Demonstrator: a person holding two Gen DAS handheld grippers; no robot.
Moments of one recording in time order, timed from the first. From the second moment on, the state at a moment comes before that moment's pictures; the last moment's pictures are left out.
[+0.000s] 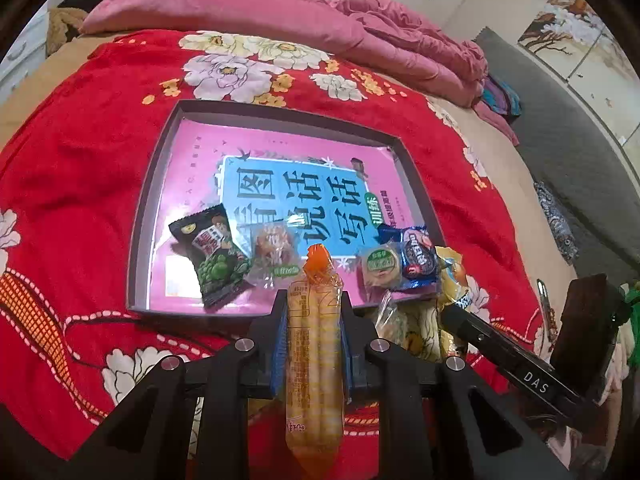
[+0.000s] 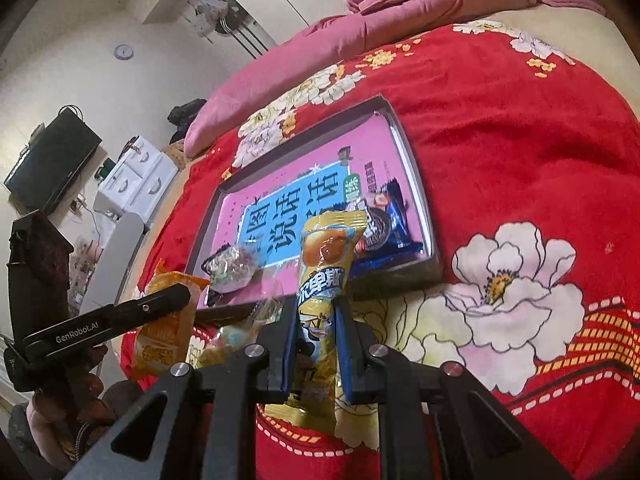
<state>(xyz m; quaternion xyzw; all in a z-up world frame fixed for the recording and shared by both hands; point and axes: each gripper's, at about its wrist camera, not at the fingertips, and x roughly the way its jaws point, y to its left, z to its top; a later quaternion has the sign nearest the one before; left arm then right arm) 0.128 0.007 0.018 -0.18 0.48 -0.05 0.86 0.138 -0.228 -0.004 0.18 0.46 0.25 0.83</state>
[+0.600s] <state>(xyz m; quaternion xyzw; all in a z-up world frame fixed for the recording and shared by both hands) 0.158 0.000 0.023 -0.19 0.47 -0.06 0.86 0.161 -0.230 0.009 0.17 0.43 0.25 0.85</state>
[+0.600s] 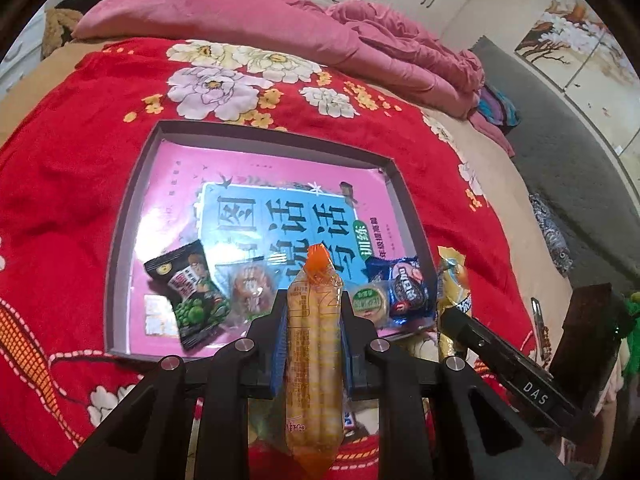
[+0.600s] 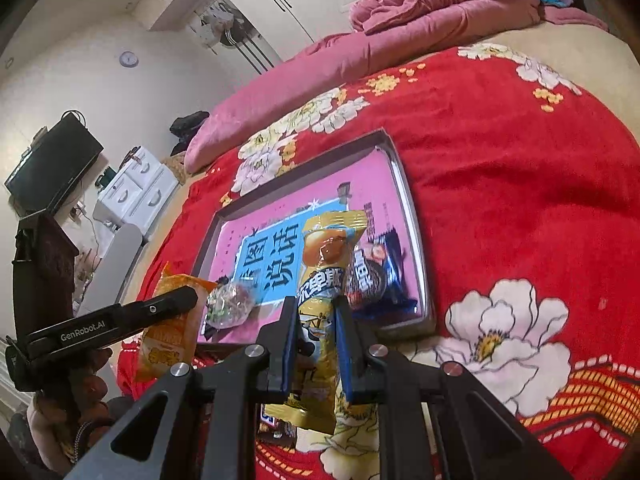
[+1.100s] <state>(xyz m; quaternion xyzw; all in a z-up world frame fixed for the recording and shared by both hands) 0.189 -0.013 0.028 -0.19 0.45 -0.07 0.87 0.179 -0.230 0.017 0.15 0.41 0.24 0.87</state>
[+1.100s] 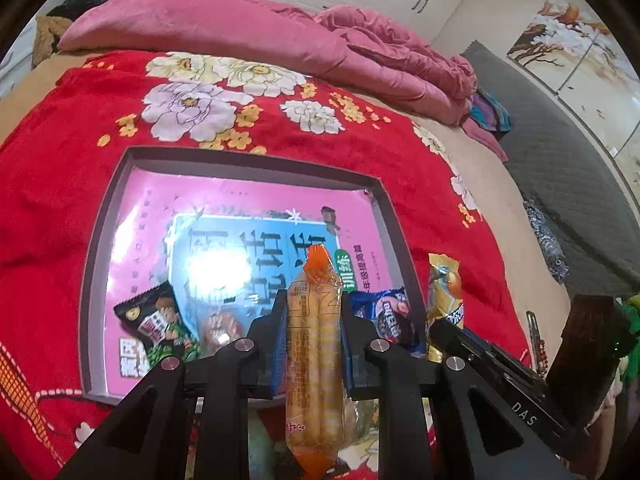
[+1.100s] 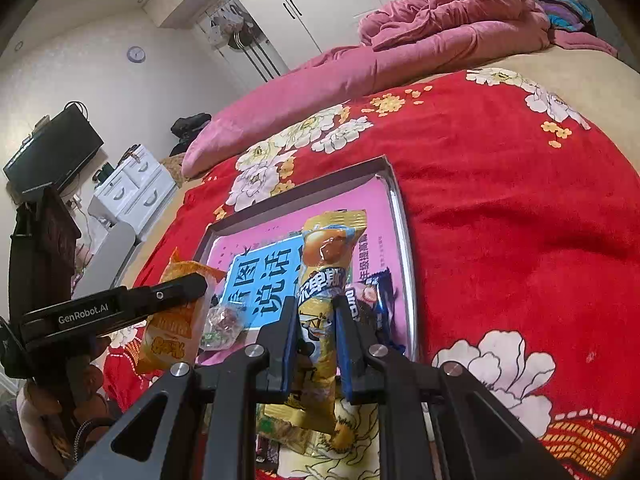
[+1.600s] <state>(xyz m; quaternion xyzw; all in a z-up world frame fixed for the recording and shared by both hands) 0.210 -0.014 0.018 -0.19 0.44 -0.07 0.87 0.198 -0.227 0.011 0.14 0.41 0.23 0.87</state>
